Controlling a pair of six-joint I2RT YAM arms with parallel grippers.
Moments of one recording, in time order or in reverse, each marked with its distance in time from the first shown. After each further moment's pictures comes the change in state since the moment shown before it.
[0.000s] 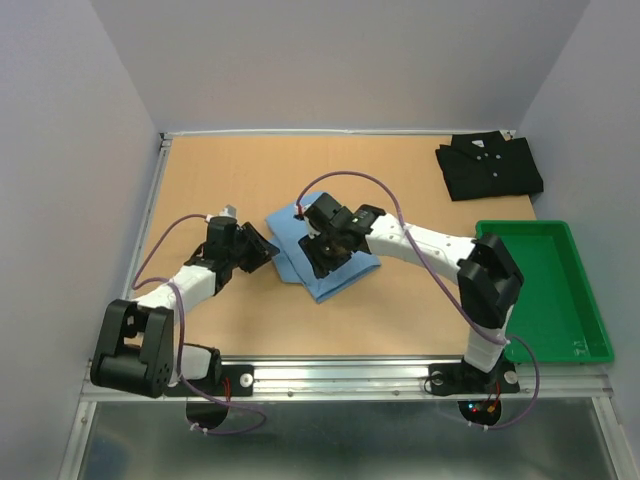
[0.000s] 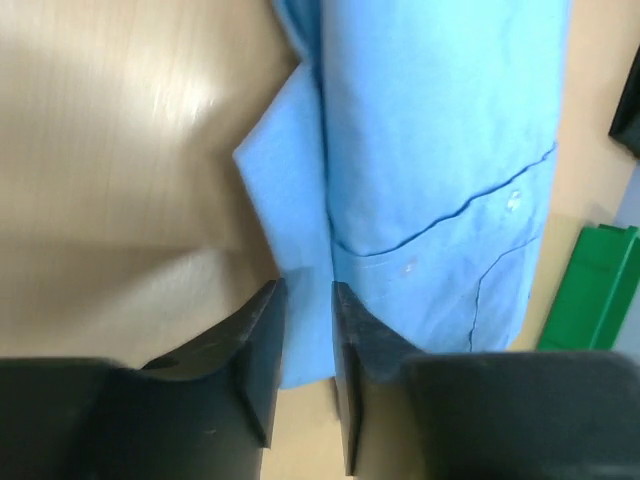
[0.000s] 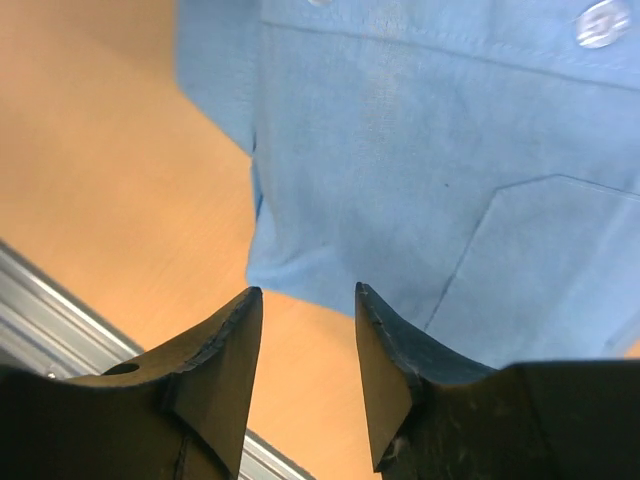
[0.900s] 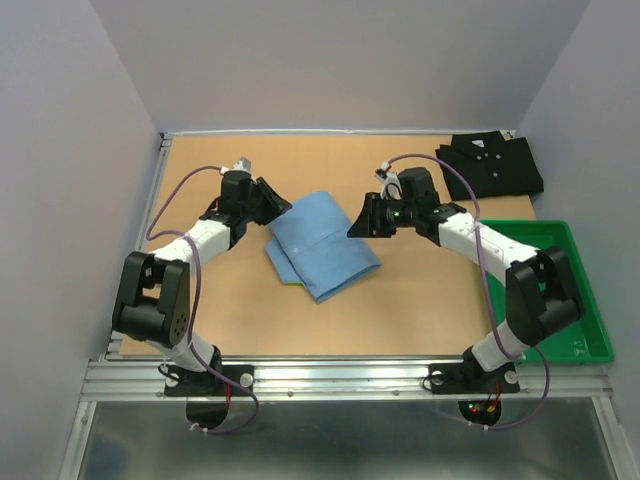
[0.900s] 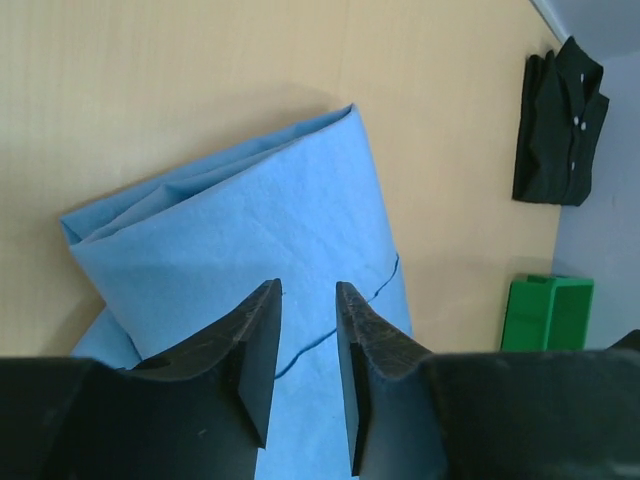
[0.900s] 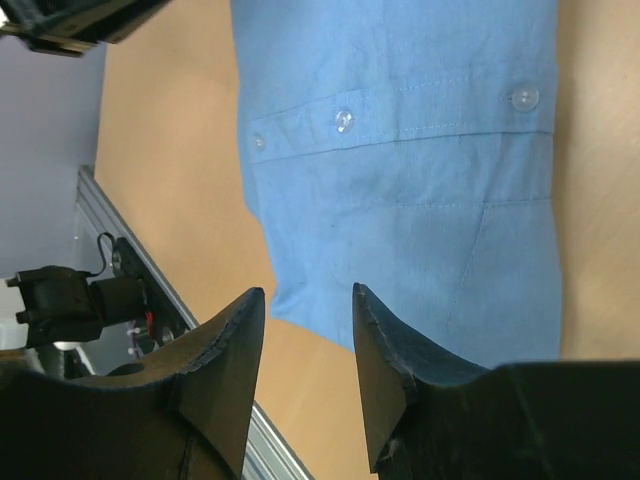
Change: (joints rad) left arm -0.037 0.229 0.419 -0.022 -0.032 0.045; right arm -0.452 -0.311 -0.396 0.507 -0.477 0.240
